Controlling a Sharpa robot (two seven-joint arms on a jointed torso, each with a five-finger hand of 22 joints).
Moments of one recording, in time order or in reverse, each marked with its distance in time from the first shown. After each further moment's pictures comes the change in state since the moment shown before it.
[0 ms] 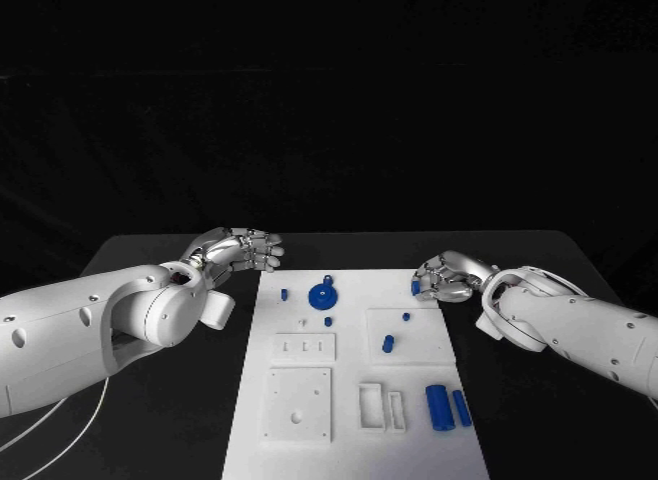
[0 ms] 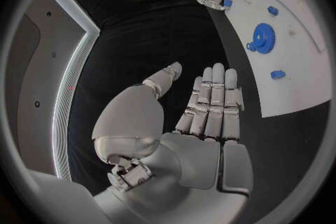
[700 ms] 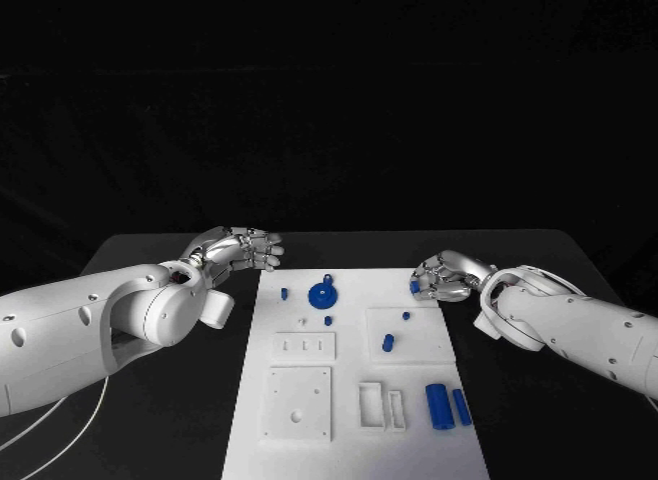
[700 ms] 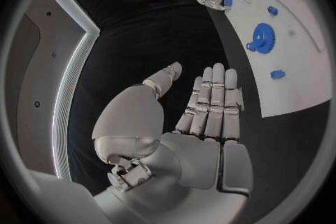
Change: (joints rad) left arm 0.000 -0.001 0.000 0.000 0.000 0.001 0.000; left_hand 0.000 0.000 0.000 0.000 0.000 0.000 0.000 0.000 0.001 0.000 0.000 0.000 0.000 0.000 0.000 0.000 0.001 -0.001 -0.004 0.003 0.000 0.000; right arm -0.001 0.005 0.000 0.000 0.000 0.000 0.001; right_hand -0.009 0.003 0.004 -0.004 -0.009 0.008 -0.004 0.005 0.006 0.004 -0.004 0.000 -0.001 0.003 -0.003 0.000 0.002 0.000 0.004 0.000 0.000 0.000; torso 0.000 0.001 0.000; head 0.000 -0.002
